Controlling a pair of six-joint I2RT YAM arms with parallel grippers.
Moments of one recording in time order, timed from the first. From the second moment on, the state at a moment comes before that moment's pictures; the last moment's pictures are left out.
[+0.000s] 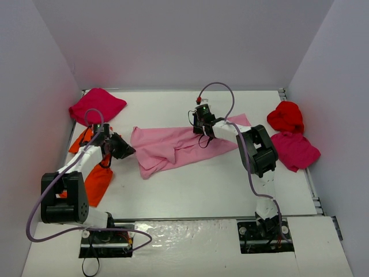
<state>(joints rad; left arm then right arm) 0.02 1.43 0.84 -0.35 0.33 -0.82 0.48 2.16 1.43 -0.05 0.11 0.39</state>
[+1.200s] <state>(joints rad) -0.08 1.37 0.62 -0.12 0.53 -0.98 0.47 2.16 1.43 -0.05 0.10 0.39</state>
